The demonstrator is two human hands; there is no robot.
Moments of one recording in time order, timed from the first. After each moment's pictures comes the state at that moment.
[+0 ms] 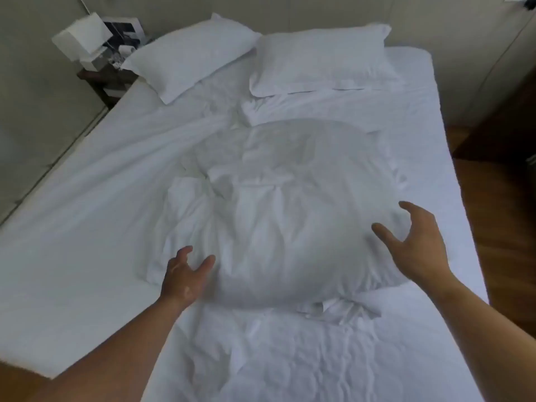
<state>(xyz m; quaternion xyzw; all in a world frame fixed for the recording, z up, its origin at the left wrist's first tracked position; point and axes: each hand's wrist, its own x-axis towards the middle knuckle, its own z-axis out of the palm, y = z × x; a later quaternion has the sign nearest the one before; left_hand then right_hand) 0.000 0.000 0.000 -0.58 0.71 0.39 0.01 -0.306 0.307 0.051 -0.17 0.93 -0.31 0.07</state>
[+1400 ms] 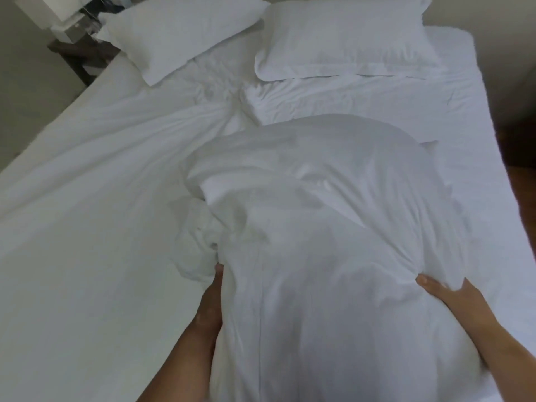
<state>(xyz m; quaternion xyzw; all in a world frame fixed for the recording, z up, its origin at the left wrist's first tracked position) -0.101 -0.037 -0.092 -0.50 0.52 0.69 -0.04 -0.382 0.272 -0.081 0.06 0.86 -0.43 0.28</state>
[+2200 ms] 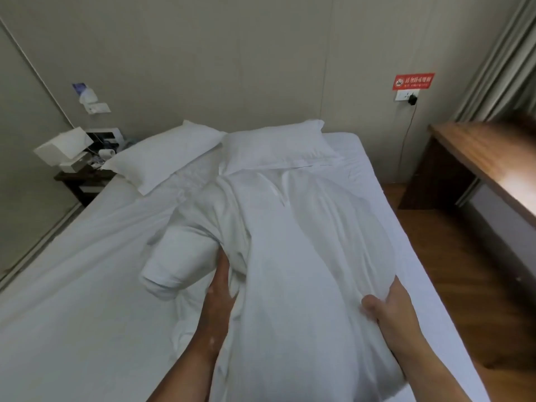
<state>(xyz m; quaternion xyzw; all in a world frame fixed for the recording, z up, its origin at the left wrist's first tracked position) -0.089 0.088 0.168 -0.24 0.75 0.59 -0.19 -0.215 0.330 0.150 -0.08 0.76 -0.63 0.14</state>
